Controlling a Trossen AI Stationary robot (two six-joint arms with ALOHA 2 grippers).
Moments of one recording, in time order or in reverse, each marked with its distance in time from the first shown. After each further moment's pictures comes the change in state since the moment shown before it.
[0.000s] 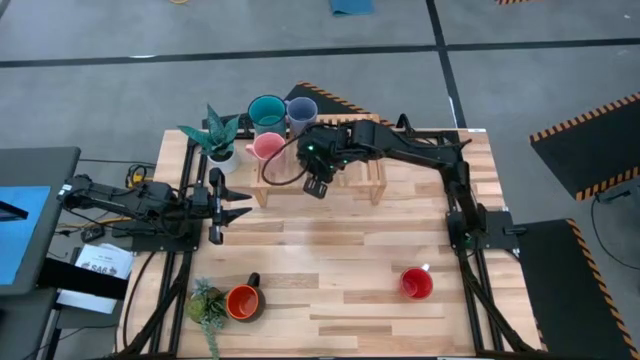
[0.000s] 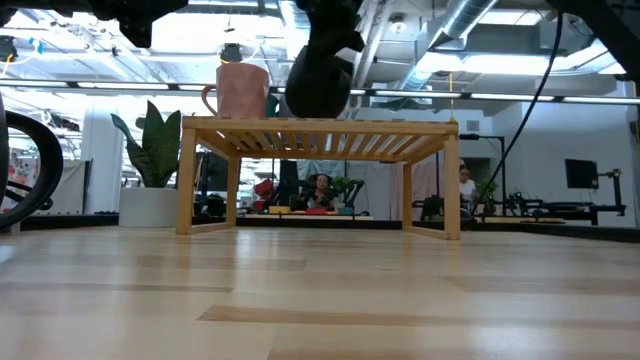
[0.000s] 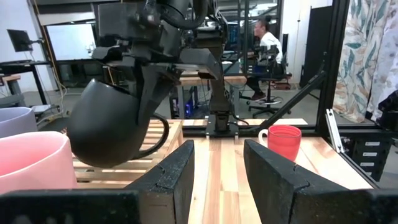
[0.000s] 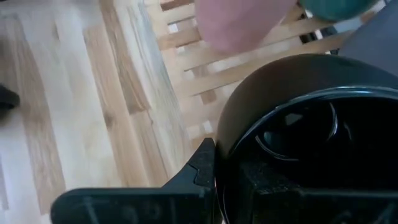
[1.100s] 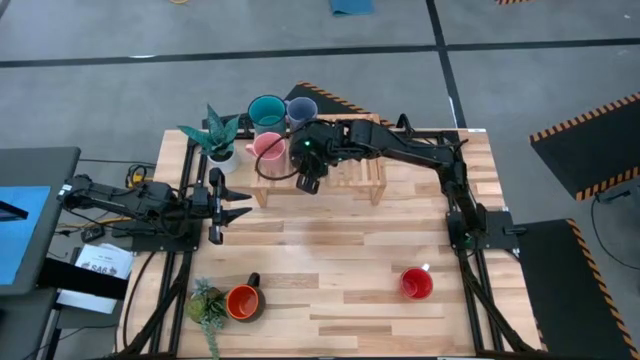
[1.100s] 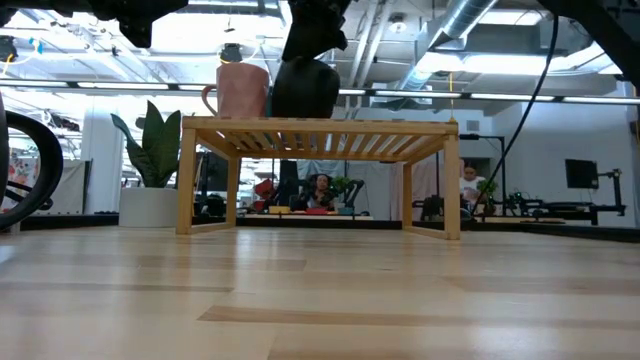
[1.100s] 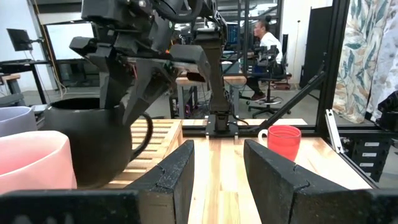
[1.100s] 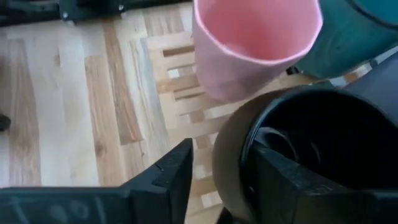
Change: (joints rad) left arm 0.000 0.000 0.000 0.000 0.001 -0.004; right arm -0.006 0.021 0.019 0.134 0.007 -0.103
